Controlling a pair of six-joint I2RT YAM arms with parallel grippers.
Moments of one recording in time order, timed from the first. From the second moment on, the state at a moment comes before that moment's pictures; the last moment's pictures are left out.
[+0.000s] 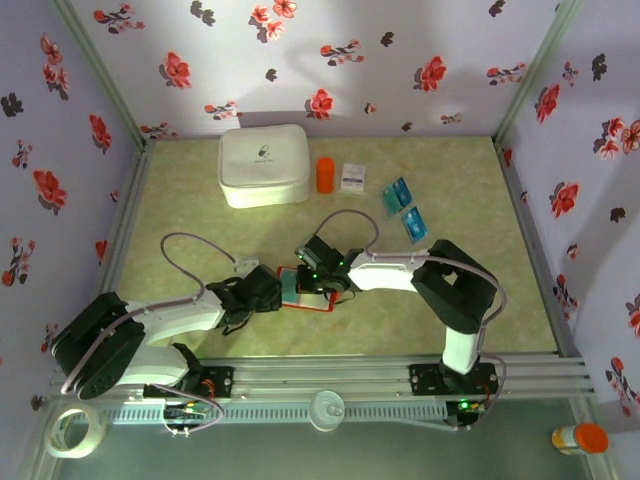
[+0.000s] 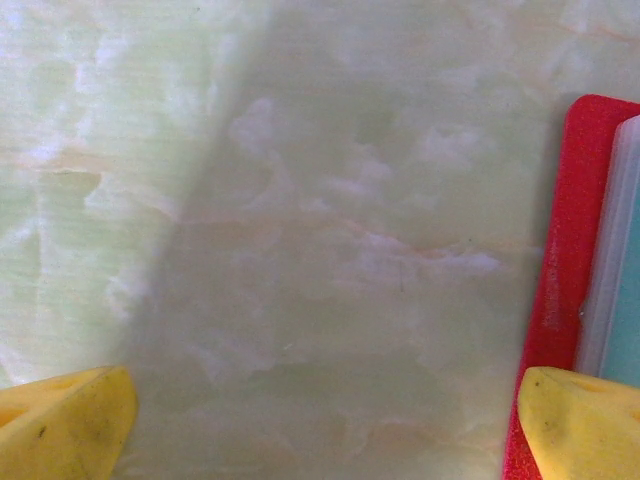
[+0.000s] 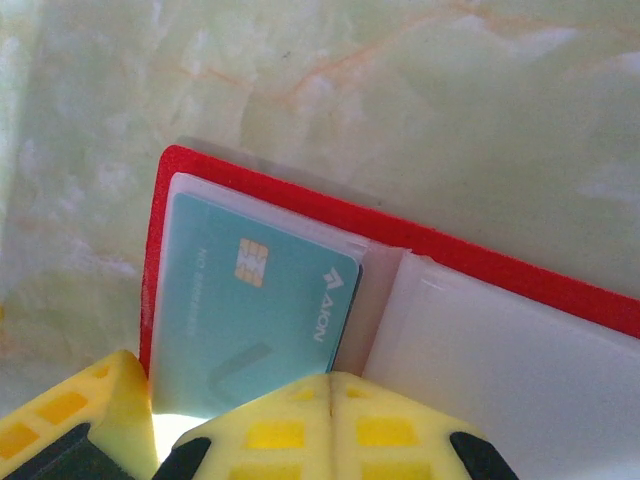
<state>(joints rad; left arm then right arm) -0.87 1.29 0.46 -0.32 -0.42 -0.81 0.98 1.83 1.01 -0.19 -0.09 0.89</state>
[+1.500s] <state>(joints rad) -0.66 1.36 0.62 -0.20 0.02 -0.72 0.91 1.50 0.72 -0.27 0.14 0.85</state>
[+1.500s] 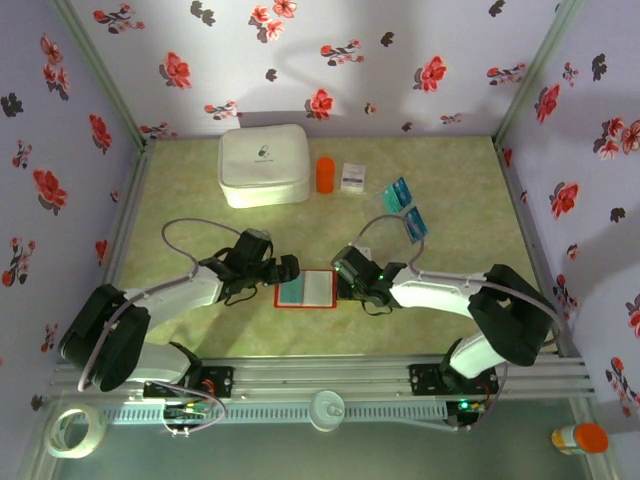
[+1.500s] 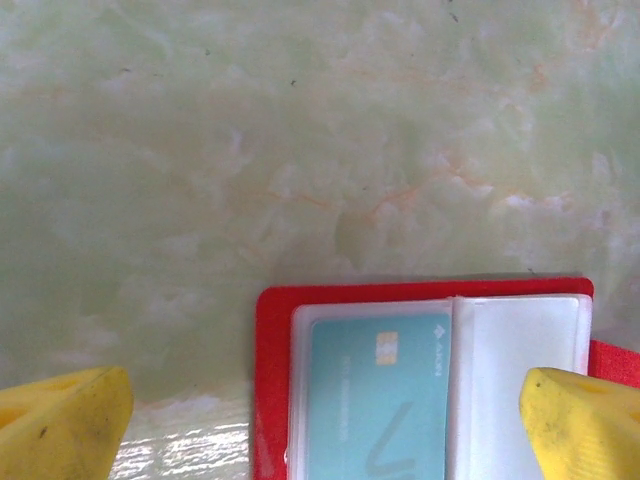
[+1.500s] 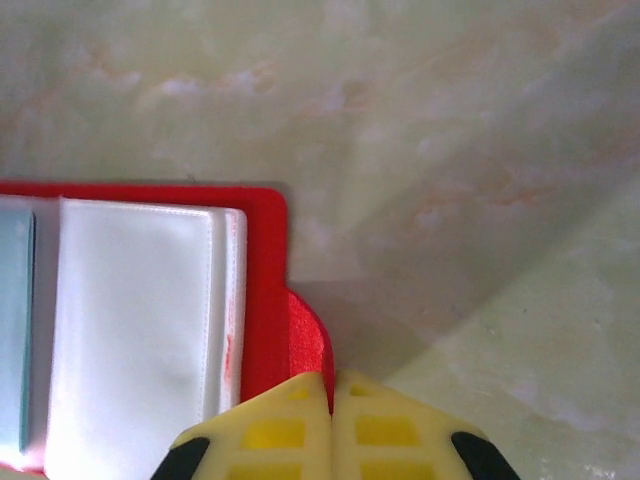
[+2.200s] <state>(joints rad) -0.66 1.40 0.62 -0.10 0.05 -0.77 0.90 1.29 0.67 -0.23 0.07 0.87</state>
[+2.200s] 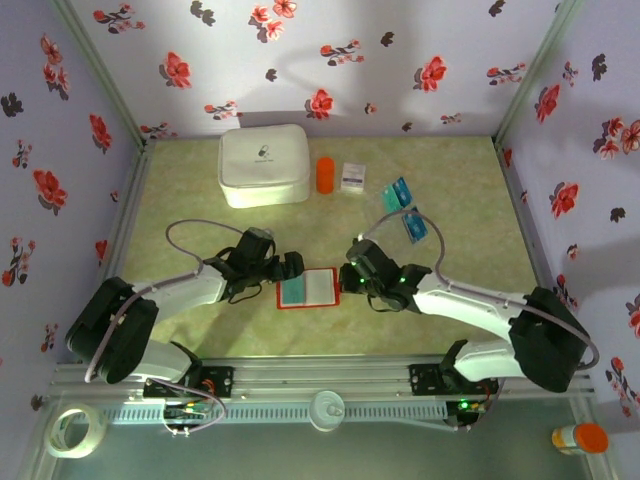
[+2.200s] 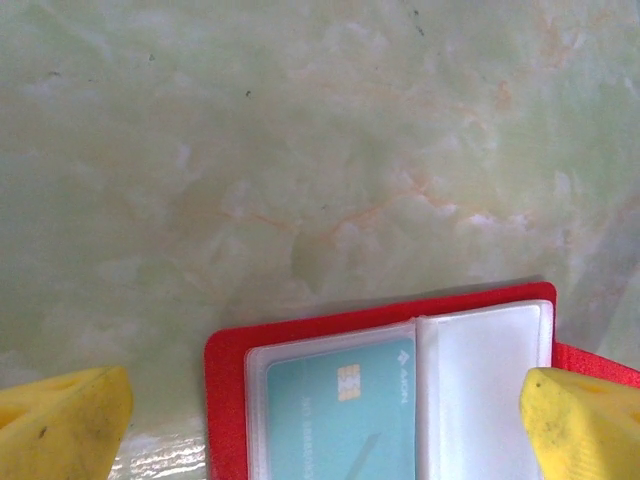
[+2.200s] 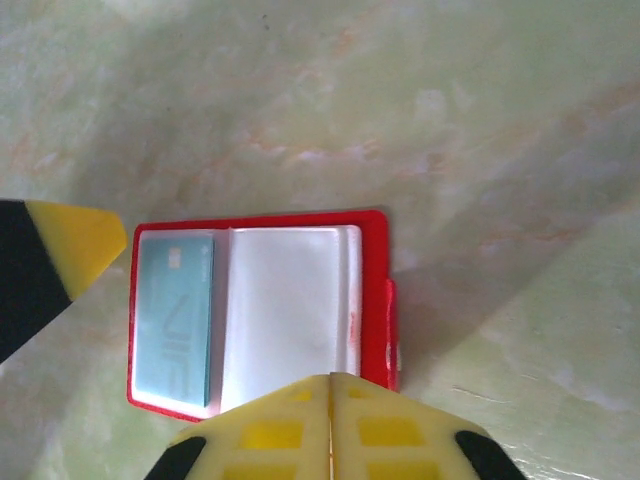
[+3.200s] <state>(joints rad) -0.69 1.45 0.61 -0.04 0.07 -0.82 0.94 1.57 0.63 0.03 0.04 0.93</state>
